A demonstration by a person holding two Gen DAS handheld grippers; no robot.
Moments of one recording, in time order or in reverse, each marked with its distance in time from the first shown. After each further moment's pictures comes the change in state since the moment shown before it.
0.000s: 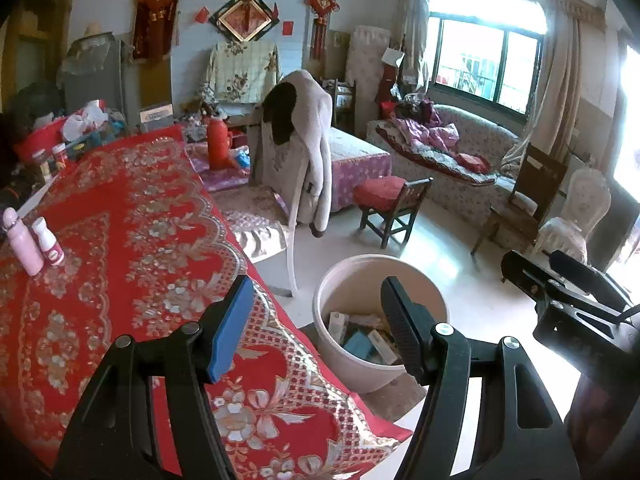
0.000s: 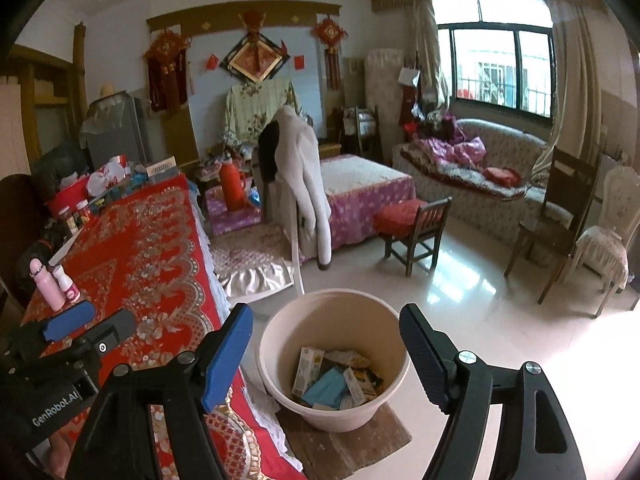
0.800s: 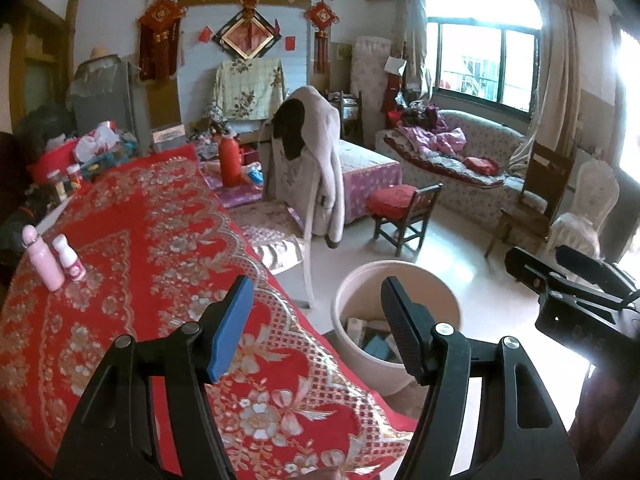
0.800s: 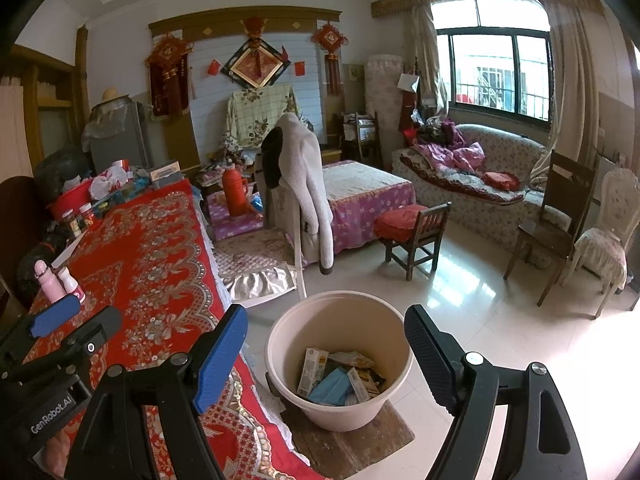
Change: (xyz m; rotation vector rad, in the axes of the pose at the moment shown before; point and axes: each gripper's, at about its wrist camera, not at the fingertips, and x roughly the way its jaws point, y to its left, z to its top) left arm -0.021 0.006 -0.008 0.037 -0.046 0.035; right arm -0.015 0.013 -0.003 0.002 -0.015 0.001
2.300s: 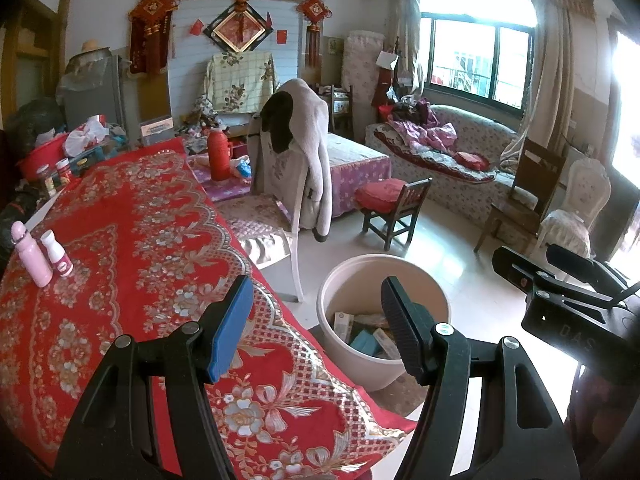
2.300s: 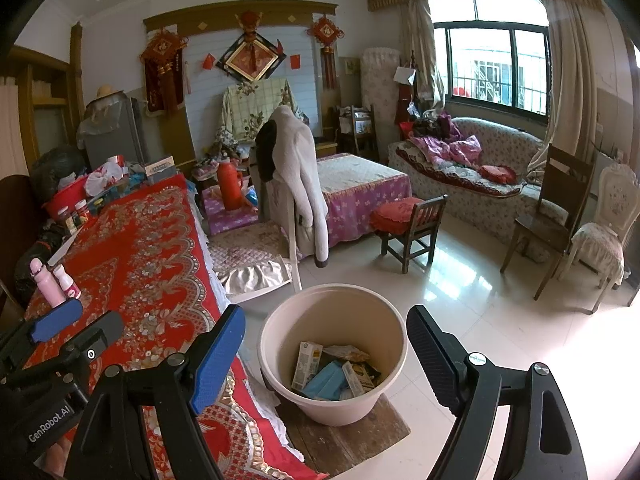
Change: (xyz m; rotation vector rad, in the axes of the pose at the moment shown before) left arm 0.008 -0.006 0.000 0.009 0.023 -0.030; right arm -0.002 -0.016 -0.008 0.010 0.020 -0.011
